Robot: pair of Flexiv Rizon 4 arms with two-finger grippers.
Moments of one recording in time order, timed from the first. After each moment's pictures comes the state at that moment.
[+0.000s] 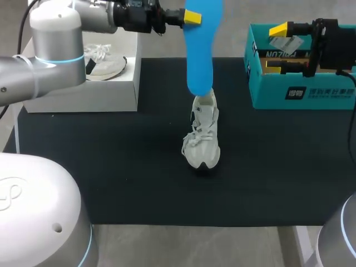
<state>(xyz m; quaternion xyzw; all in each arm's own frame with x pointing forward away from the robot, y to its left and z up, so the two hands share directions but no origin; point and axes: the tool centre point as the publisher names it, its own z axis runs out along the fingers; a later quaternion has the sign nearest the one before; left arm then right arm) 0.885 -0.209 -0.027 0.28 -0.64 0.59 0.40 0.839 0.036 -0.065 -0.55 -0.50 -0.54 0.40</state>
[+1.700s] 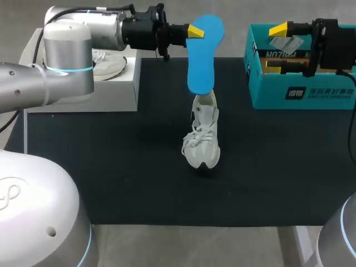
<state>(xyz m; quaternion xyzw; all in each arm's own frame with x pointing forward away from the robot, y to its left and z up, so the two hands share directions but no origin) 0.892 -0.221 -0.069 0.42 -0.54 0.46 0.56 0.839 0.036 -0.064 -0.55 -0.50 -0.54 0.40</state>
